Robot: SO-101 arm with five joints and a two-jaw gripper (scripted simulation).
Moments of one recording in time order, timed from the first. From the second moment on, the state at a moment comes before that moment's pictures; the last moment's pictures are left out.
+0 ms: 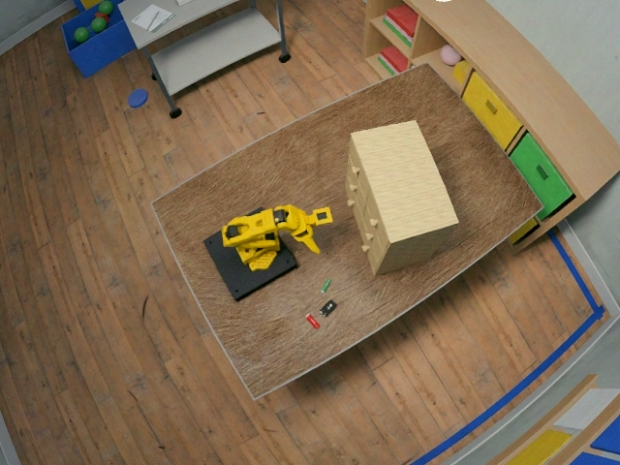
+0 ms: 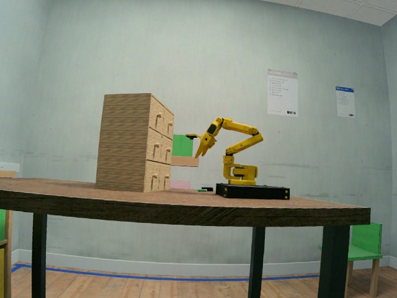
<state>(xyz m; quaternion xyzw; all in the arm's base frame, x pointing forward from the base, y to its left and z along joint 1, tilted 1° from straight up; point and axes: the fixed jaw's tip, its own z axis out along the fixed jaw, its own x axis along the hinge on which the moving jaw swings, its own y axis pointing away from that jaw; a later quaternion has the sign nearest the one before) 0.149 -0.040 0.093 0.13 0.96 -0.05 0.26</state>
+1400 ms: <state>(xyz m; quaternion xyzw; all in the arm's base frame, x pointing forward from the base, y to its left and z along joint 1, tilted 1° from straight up) 0.180 -0.028 0.084 0.15 0.93 -0.01 0.34</state>
